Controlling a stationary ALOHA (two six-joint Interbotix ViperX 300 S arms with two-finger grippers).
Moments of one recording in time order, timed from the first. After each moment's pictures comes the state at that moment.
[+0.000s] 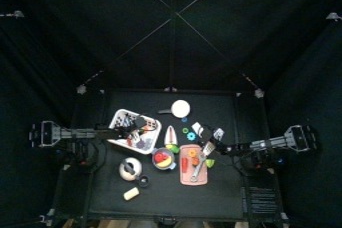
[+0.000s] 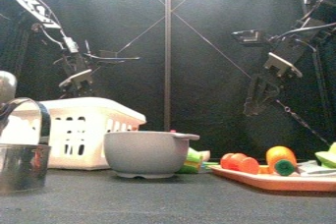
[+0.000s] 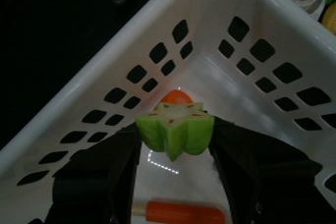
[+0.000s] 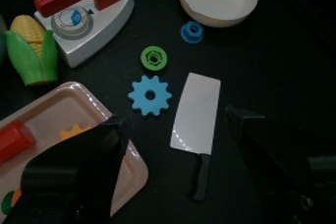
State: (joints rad) left arm 0.24 -0.29 0.89 0.71 0.43 -0.78; right arm 0.06 -0.40 0.99 -1.14 0.67 1.46
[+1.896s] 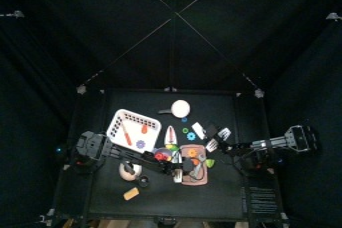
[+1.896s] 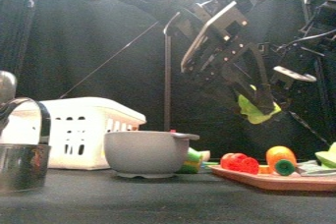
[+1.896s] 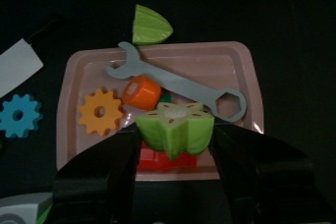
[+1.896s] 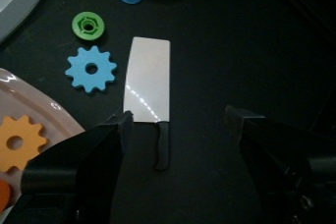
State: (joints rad) left arm -0.21 0.42 0.10 0.72 0.34 -0.77; right arm 0.05 -0.41 1.01 -1.01 0.85 1.45
